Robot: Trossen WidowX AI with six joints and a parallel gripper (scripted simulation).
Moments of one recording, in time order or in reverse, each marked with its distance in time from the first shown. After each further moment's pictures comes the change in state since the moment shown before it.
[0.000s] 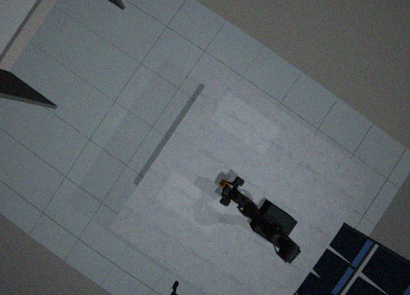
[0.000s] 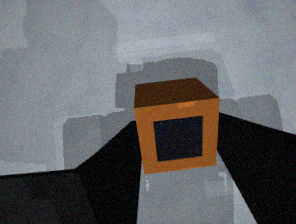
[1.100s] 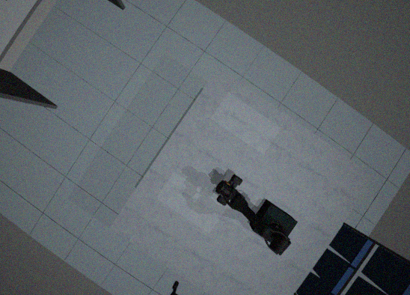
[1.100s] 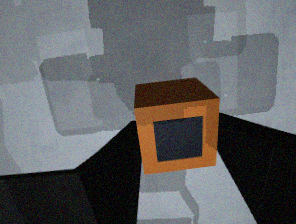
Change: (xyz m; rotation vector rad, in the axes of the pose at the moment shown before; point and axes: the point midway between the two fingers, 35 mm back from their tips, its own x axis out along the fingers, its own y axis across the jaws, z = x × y) arm -0.003 0.001 0.003 0.000 0.439 0.002
